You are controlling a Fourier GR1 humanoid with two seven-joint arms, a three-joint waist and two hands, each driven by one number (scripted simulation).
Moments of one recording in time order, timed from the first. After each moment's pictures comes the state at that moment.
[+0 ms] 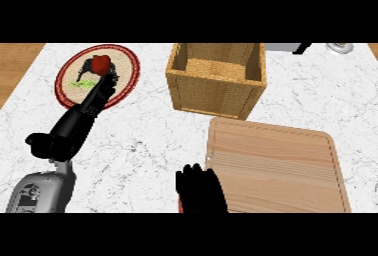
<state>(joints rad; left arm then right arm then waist) -0.22 0.16 0.03 -1.58 -0.07 -0.24 0.04 -0.22 -0.02 0.90 -1.60 1.06 0.16 0.81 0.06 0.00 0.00</state>
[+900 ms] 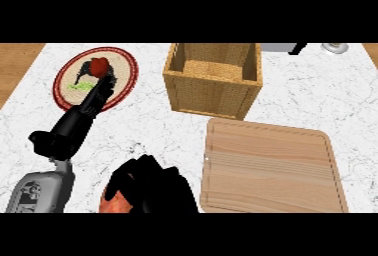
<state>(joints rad) -0.22 0.17 0.05 -1.54 -0.08 -0.24 0.02 -0.64 -0.01 1.04 -1.80 0.90 -0.42 1.07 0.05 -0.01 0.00</state>
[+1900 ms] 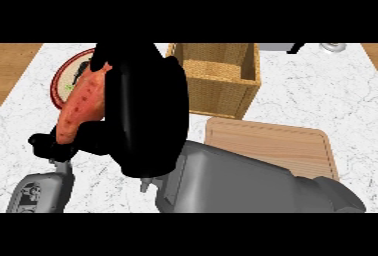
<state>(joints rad) -0.21 0.17 0.05 -1.53 -0.09 -0.24 0.00 -1.14 -0.01 0.68 -1.50 0.87 -0.38 1.20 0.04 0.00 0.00</state>
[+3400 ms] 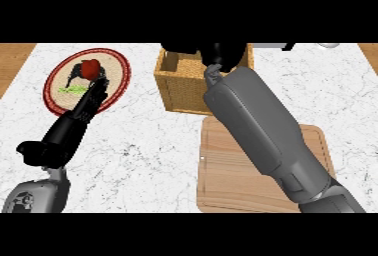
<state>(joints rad) -0.17 0.16 0.06 -1.60 -0.08 -0.24 0.03 -1.12 -0.01 0.24 -0.95 0.89 -0.65 0.83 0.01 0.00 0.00</state>
